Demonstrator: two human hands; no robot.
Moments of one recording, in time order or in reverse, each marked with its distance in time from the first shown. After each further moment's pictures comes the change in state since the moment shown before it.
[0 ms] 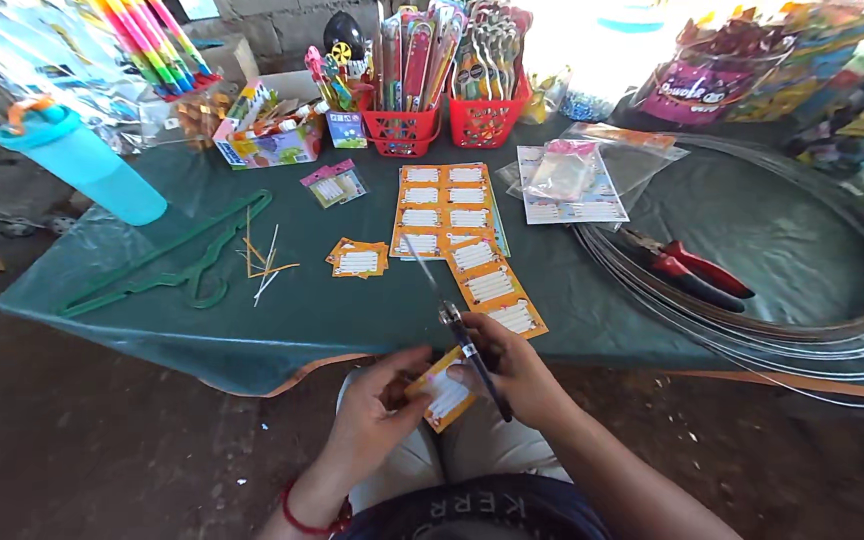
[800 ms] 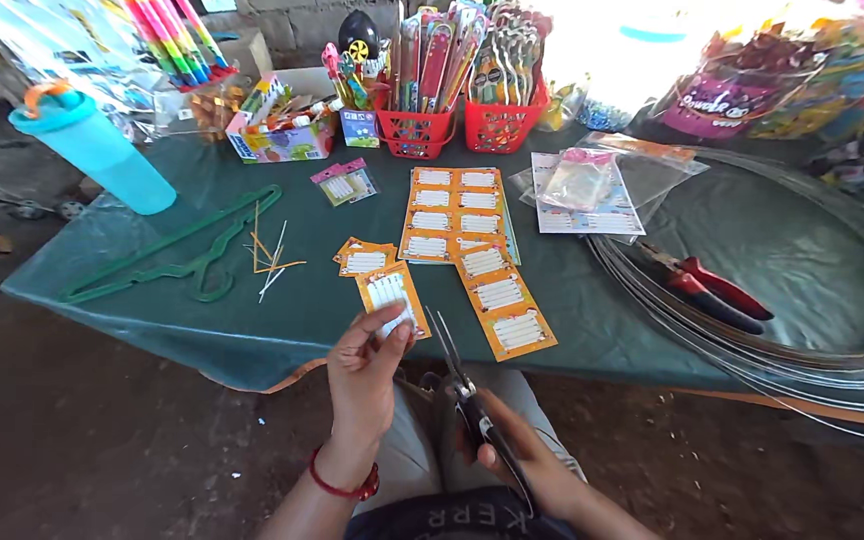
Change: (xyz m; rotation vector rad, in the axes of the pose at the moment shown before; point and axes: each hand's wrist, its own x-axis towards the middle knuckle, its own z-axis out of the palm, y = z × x) left_hand 0.043 0.002 0.017 -0.346 0.560 0.092; right_hand -0.063 0.049 0.012 0.232 -0.192 0.107
